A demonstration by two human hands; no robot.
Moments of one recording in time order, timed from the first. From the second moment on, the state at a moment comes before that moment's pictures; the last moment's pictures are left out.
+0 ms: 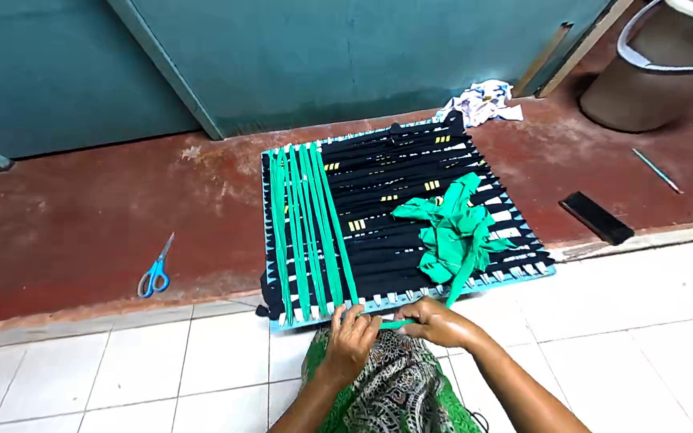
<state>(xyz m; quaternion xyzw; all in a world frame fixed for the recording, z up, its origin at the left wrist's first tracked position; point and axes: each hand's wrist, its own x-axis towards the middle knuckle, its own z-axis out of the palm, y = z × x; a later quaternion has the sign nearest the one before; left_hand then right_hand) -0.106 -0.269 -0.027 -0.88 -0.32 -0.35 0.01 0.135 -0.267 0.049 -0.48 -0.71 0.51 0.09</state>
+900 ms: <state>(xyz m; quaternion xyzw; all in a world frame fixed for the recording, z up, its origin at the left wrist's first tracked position) -0.104 -0.282 -0.084 -0.79 -0.46 -0.40 -0.02 0.098 -0.215 0.024 -0.50 -0.76 0.40 0.14</state>
